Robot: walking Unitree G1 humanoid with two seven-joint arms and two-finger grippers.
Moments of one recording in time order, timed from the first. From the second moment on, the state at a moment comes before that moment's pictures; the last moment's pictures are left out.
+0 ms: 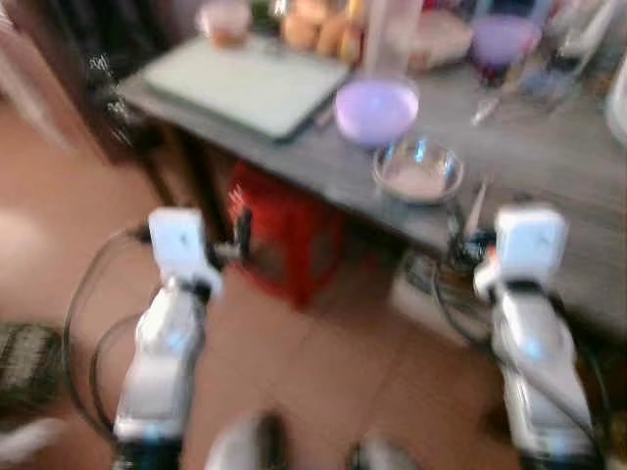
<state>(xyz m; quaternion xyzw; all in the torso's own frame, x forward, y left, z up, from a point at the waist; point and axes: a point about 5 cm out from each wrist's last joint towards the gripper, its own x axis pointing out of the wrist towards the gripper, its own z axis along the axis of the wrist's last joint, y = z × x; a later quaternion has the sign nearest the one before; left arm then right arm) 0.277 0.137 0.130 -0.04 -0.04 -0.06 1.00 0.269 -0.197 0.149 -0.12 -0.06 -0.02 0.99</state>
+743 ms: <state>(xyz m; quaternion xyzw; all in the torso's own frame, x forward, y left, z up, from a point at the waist) 0.277 0.143 0.102 0.01 -0.01 -0.07 1.00 0.271 -0.181 0.114 -0.12 -0.04 0.02 0.99</state>
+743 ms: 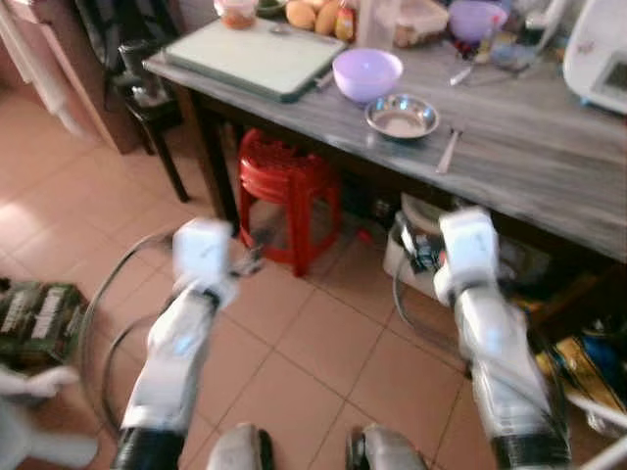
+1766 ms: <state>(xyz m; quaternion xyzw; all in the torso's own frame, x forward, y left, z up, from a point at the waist) 0.287 0.156 0.117 0.00 -0.05 -0.01 1.00 0.265 -0.191 0.120 -0.09 -0.06 -0.02 0.99</state>
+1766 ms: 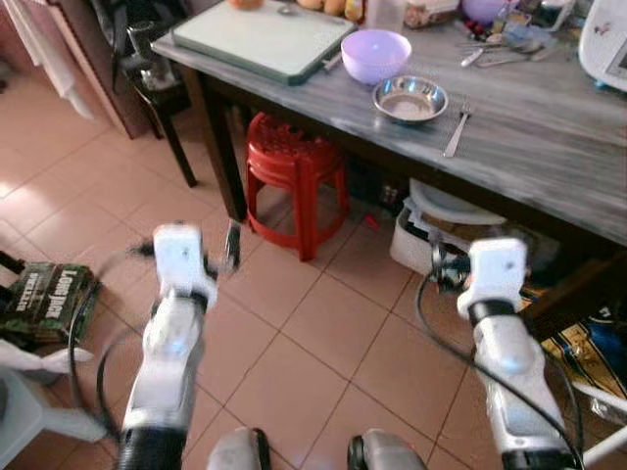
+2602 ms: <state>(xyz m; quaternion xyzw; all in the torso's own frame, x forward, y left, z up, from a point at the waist) 0.244 0.158 0.116 0.00 -0.04 0.01 1.00 0.245 -0.187 0.128 -0.08 -0.07 -0.01 0.99</state>
